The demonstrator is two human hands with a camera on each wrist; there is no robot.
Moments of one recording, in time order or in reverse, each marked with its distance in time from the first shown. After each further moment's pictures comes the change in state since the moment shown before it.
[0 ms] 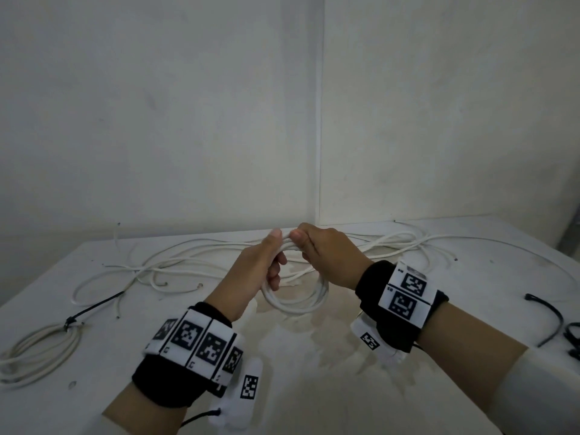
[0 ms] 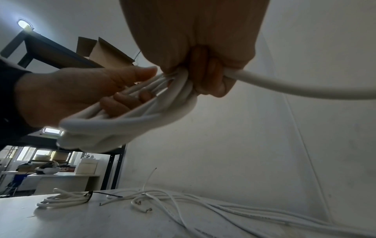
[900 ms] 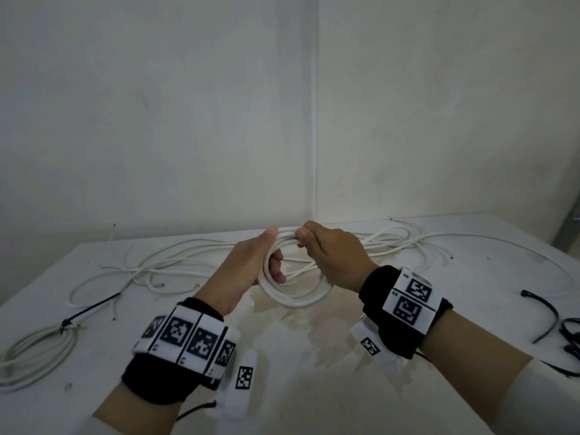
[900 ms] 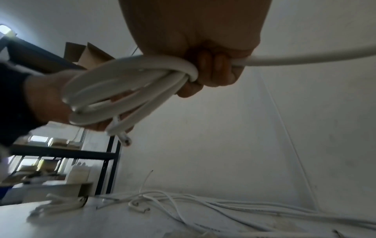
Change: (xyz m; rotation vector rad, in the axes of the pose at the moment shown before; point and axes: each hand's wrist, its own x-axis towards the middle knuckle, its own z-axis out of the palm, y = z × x) left_hand 0.004 0.003 -0.005 -0.016 -0.023 0.035; right_hand -0.009 0.006 -0.005 -0.047 0.044 0.080
